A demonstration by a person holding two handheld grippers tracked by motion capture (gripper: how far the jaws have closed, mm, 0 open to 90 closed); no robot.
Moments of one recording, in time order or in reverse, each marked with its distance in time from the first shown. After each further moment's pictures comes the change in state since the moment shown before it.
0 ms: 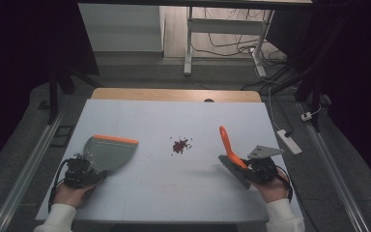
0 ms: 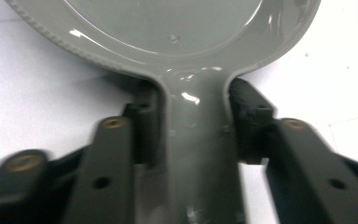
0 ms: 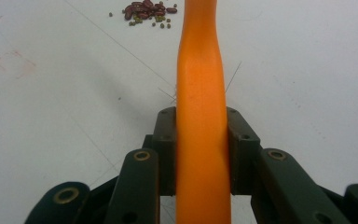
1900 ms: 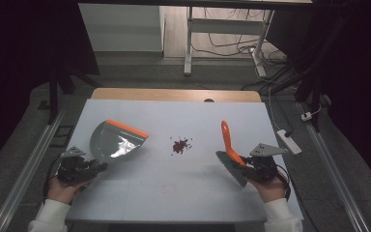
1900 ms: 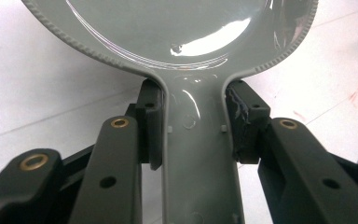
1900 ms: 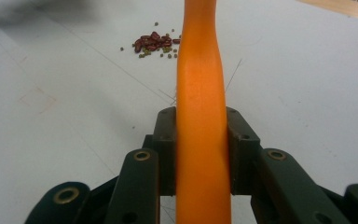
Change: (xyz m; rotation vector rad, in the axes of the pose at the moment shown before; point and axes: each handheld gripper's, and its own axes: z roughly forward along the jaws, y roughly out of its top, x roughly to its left) left arm 0.009 0.006 -0.019 -0.204 -0.156 0.224; right arm 0.004 0.006 -0.005 -0.094 0.021 0.068
